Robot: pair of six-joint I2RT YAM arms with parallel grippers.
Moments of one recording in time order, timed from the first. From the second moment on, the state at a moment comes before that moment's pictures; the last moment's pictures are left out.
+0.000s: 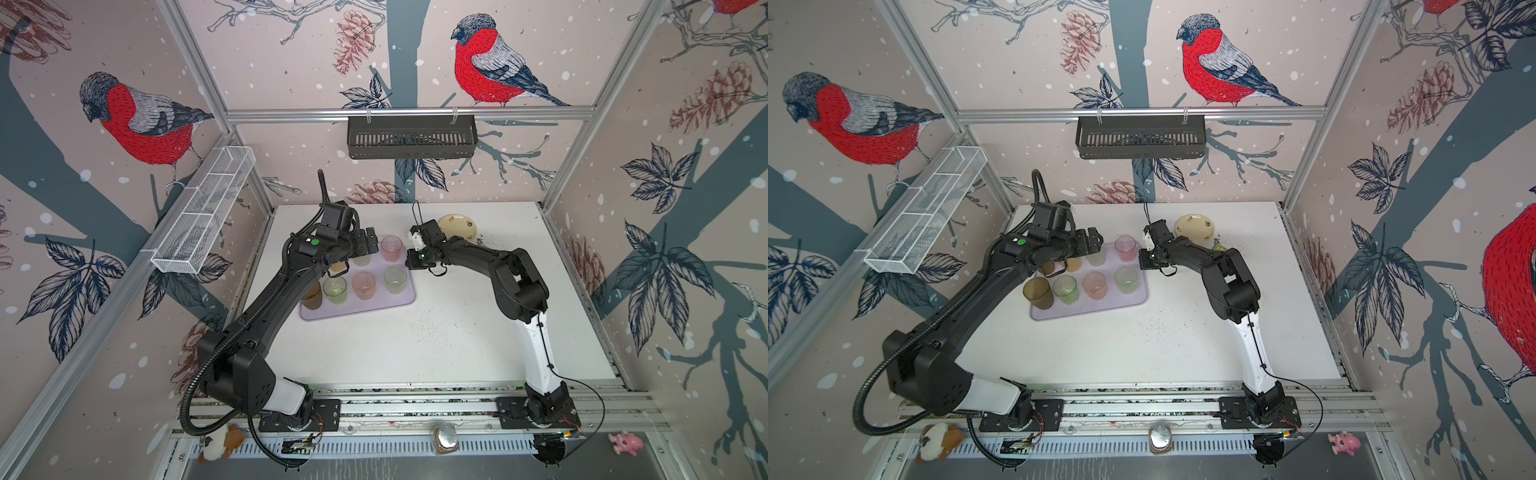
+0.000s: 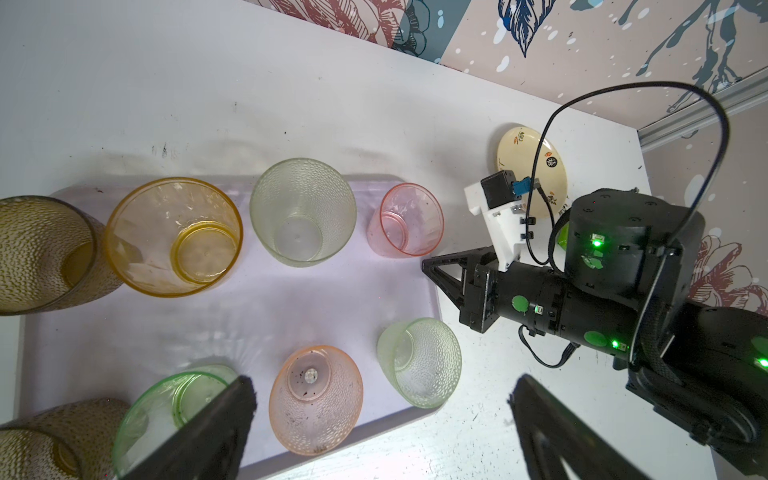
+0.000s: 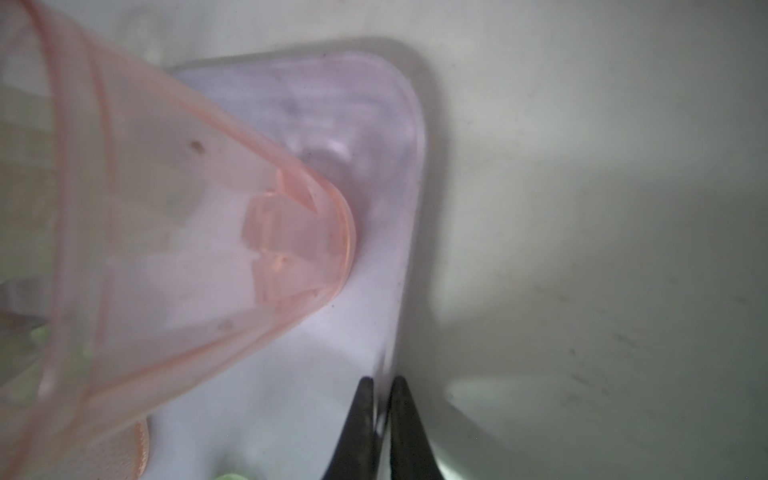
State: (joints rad) left arm -0.38 1.45 1.37 -0.70 0.03 -0.50; right arm 0.55 2.26 1.63 -0.34 -0.31 0.35
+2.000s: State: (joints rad) left arm -0.38 1.51 1.41 -0.65 0.11 -0.50; right arm 0.33 1.88 1.09 -0.21 -0.24 0.37
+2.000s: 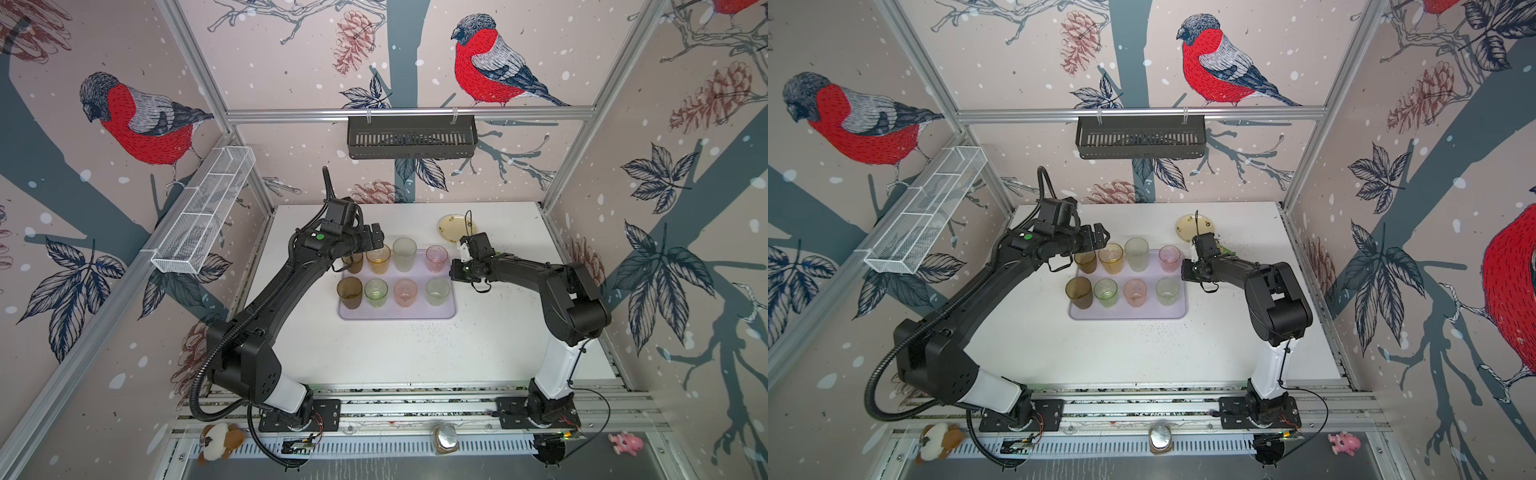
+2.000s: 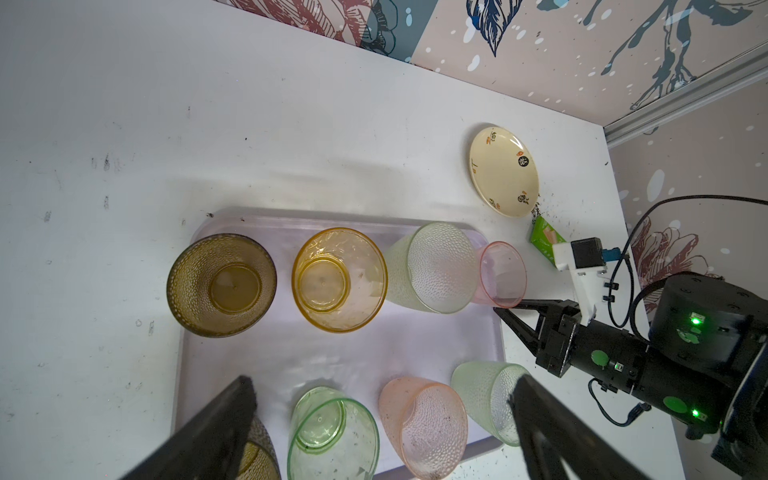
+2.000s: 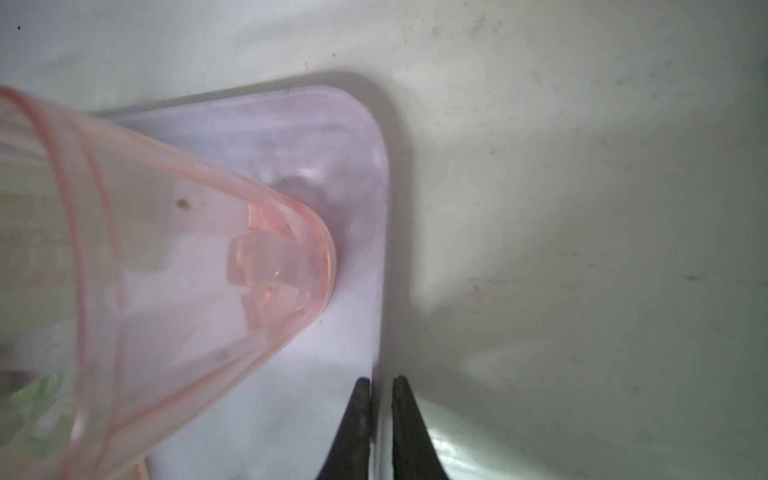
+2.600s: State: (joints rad) left arm -0.37 1.51 1.41 -0.65 0.10 -0.50; right arm 0.33 1.78 1.03 -0.20 -0.21 0.37
